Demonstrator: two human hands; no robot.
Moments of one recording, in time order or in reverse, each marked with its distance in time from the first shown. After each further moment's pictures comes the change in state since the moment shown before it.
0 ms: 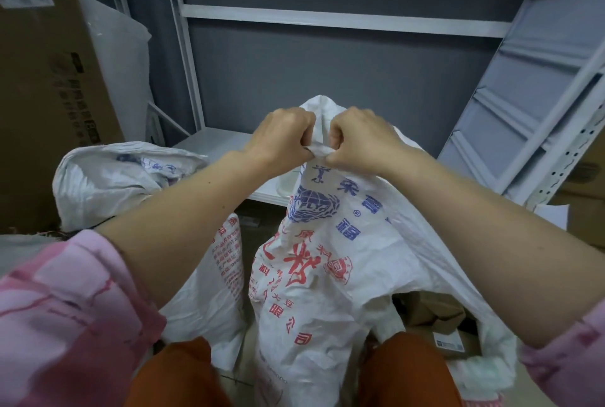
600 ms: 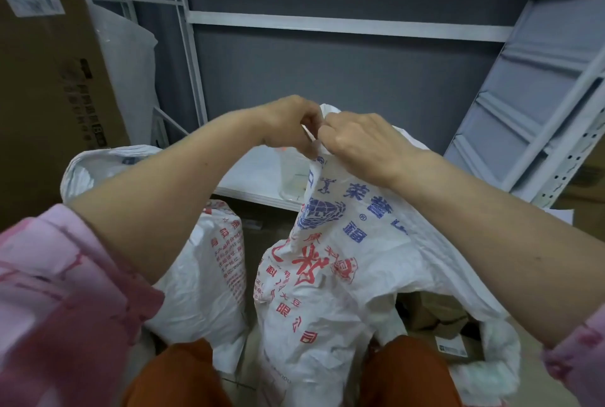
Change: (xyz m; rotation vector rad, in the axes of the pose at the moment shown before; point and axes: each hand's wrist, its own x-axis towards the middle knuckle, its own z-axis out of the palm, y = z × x) left_hand 0.026 0.010 -0.042 -0.264 -0.470 -0.135; right_hand -0.007 0.006 -0.008 -0.537 0.192 -0.556
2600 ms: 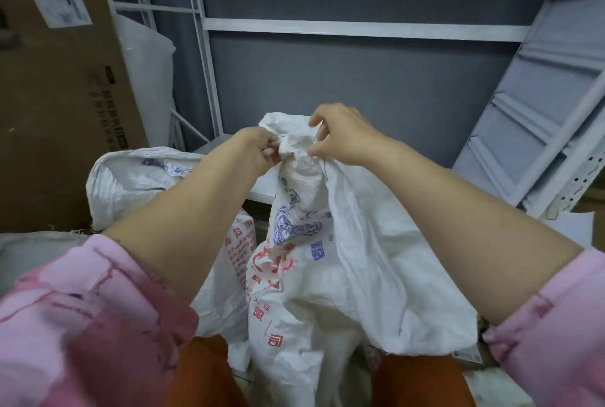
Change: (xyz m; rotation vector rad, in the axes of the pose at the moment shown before) left_hand -0.005 -0.047 0.021 -1.425 0.523 -0.726; right_hand 0.039 -0.015 -0.001 0.802 -0.172 0.515
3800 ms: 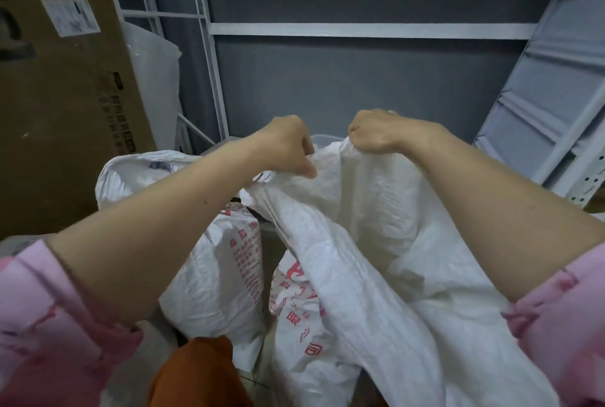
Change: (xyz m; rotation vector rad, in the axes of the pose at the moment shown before) left_hand -0.062 0.005 0.011 1.611 -0.200 0.715; right_hand 0.003 0.033 -0.031 -0.275 -0.213 0.165
